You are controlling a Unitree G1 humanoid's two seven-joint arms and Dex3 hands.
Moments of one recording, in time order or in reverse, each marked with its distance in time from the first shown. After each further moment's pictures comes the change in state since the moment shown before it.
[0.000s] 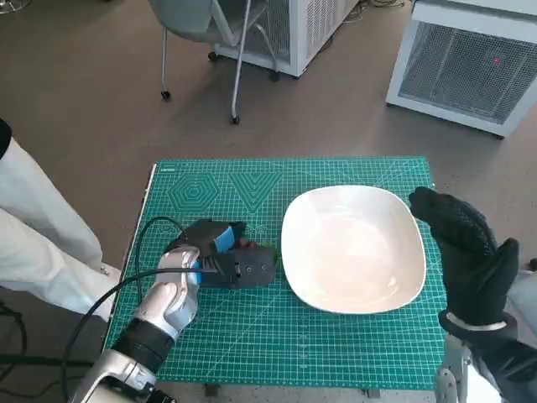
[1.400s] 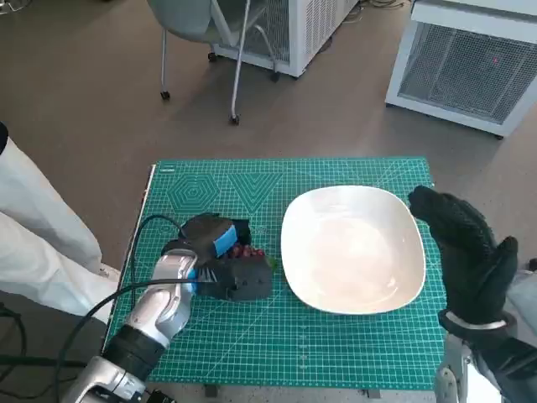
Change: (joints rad) left arm 0.050 0.048 -0.015 -0.120 0.018 -0.018 0.046; right arm -0.009 -0.001 0.001 0.009 0.003 0.006 0.001
